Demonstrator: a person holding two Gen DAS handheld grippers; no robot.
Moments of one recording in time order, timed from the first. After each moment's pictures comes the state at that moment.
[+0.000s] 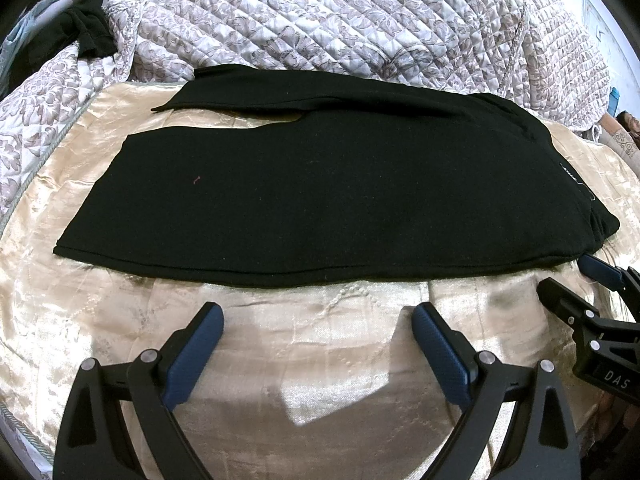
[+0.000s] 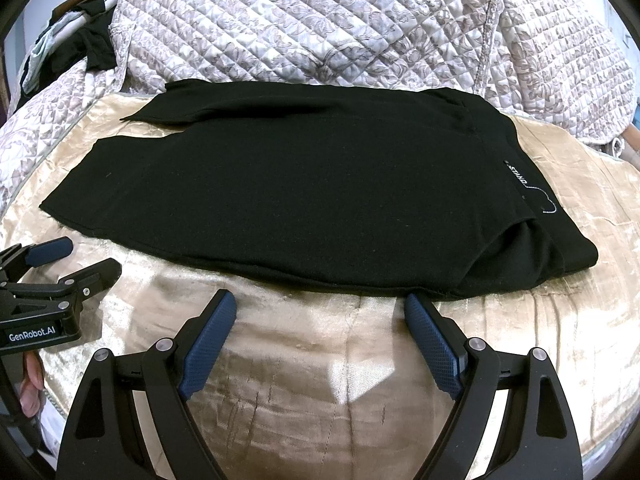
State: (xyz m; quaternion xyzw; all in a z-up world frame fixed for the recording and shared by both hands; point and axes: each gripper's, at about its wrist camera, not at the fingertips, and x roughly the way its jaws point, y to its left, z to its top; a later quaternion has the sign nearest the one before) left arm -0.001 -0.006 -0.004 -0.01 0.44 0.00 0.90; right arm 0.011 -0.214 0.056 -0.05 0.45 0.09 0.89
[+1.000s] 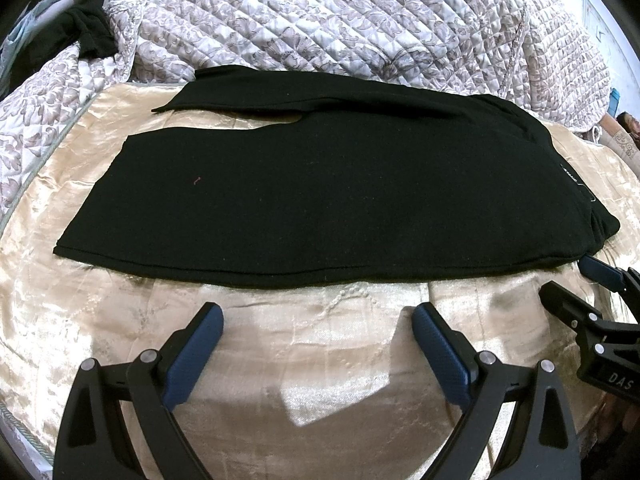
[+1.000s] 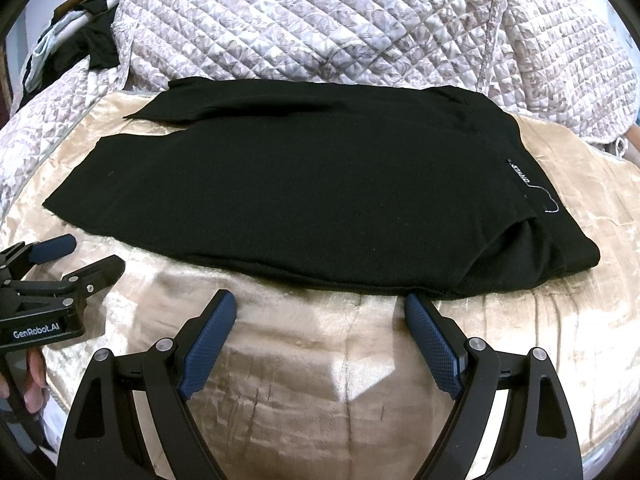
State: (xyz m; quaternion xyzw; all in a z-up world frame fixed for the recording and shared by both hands) left arm -0.002 -0.005 -0.004 -0.01 0.44 0.00 0.90; right arm 0.012 -0.215 0.056 -0.04 0.45 0.10 0.89
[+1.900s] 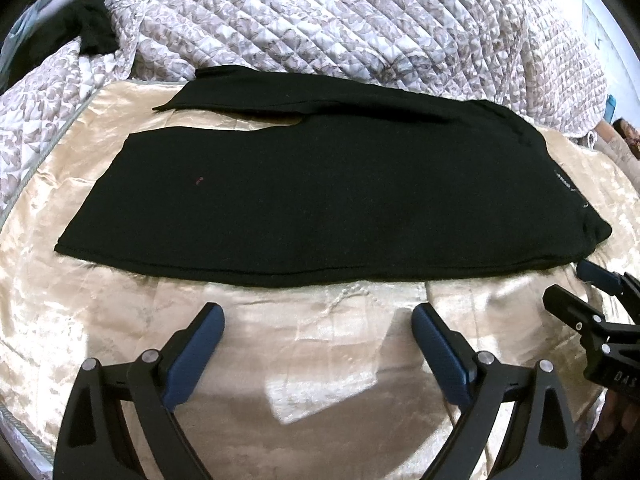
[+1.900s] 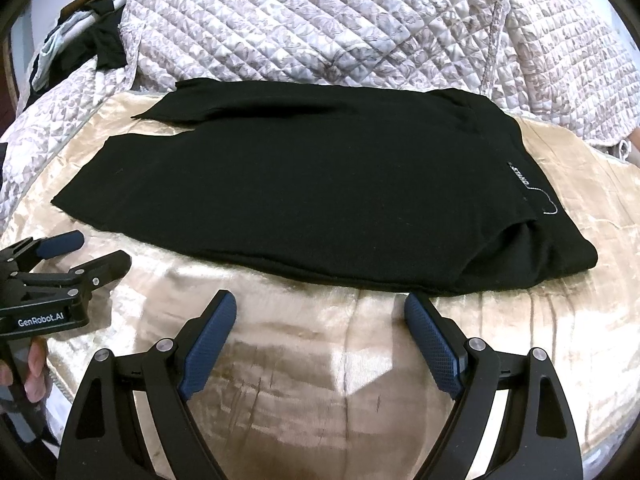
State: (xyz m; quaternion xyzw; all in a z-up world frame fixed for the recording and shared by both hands) left arm -0.001 -0.003 0.008 -0.03 0.43 0.00 0.90; right arm 0.006 -0.218 0.063 -0.04 0.45 0.11 0.89
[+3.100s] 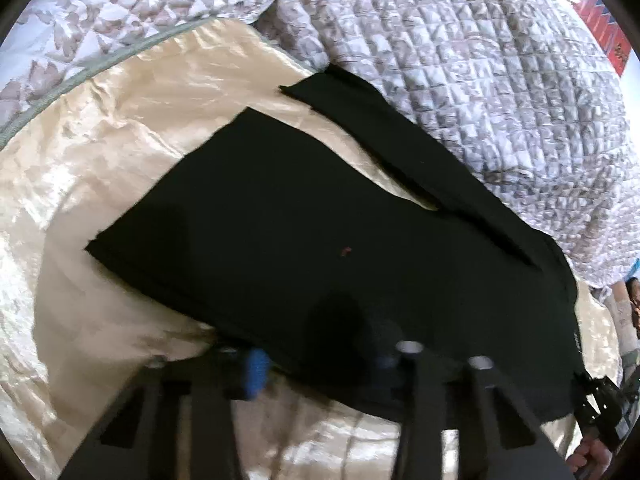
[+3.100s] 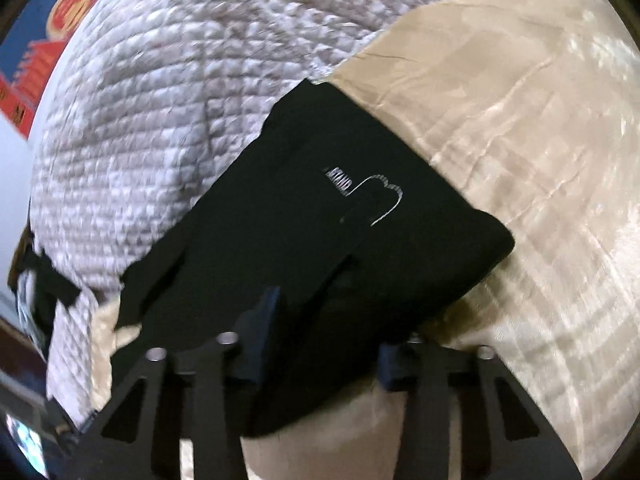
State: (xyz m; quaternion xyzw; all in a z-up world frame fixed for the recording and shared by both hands) left arm 0.043 0.114 -0.002 -0.23 0.40 0.09 0.88; right arm 0.071 -0.386 0.056 0.33 0.41 -0.01 0.85
